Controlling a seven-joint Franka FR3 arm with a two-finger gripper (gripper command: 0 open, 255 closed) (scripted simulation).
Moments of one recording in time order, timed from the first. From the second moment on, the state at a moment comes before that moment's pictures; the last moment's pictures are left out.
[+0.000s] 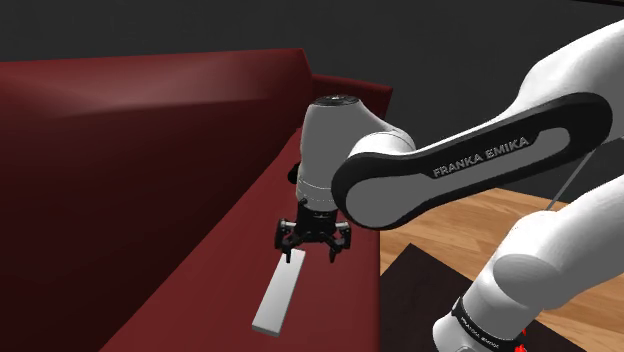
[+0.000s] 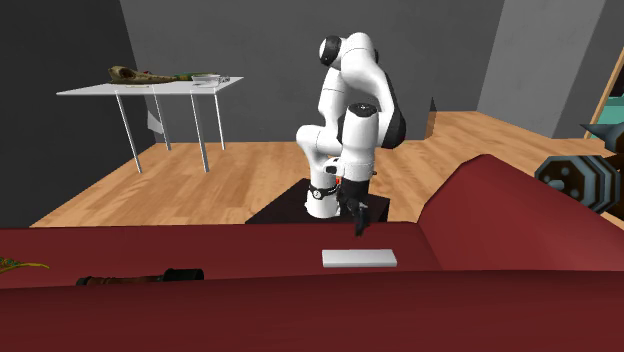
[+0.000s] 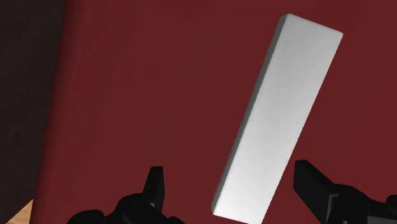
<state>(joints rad) -0.12 -0.40 0.77 -2.55 0.32 2.21 1.12</state>
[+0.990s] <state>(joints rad) -0.28 -0.02 0.98 -2.49 0.01 2.49 1.55</state>
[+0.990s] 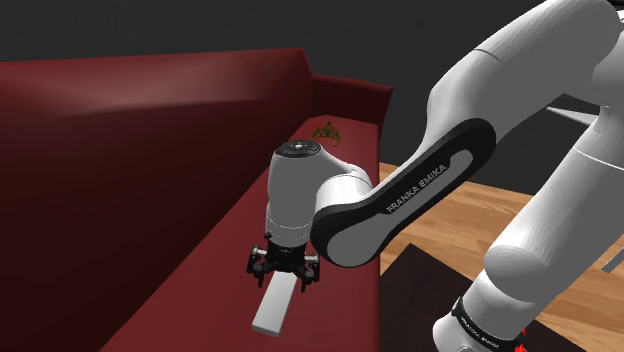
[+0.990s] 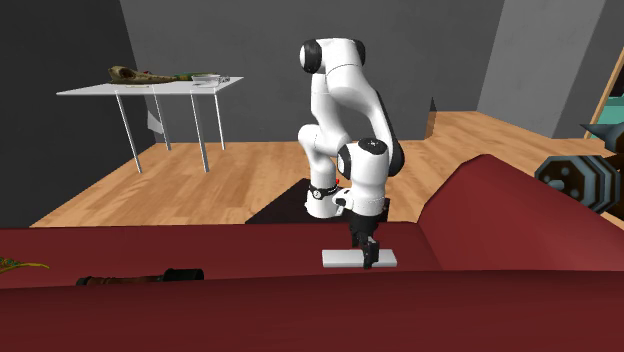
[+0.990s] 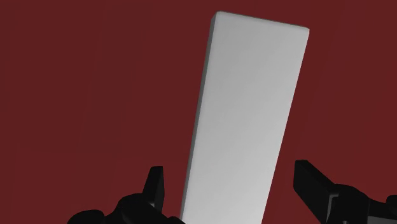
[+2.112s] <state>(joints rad) -0.28 -0.06 0.97 -2.49 0.06 2.46 1.50</state>
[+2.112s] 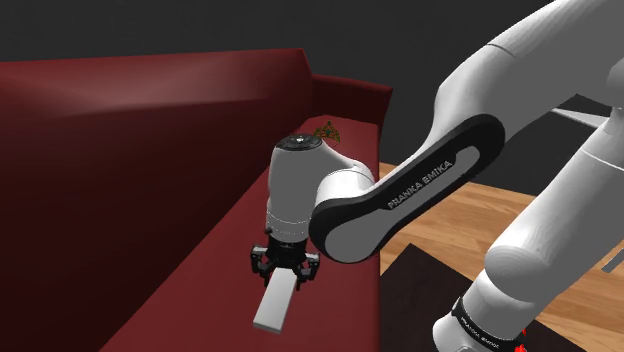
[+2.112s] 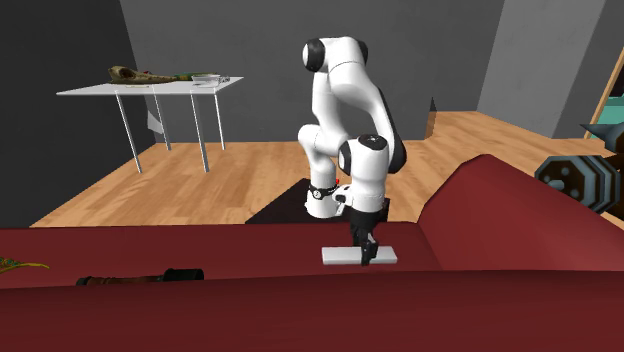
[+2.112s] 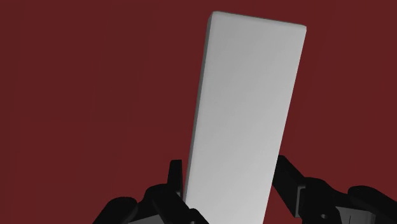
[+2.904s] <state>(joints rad) -0.22 -0.24 0.90 -2.43 0.23 2.27 1.38</state>
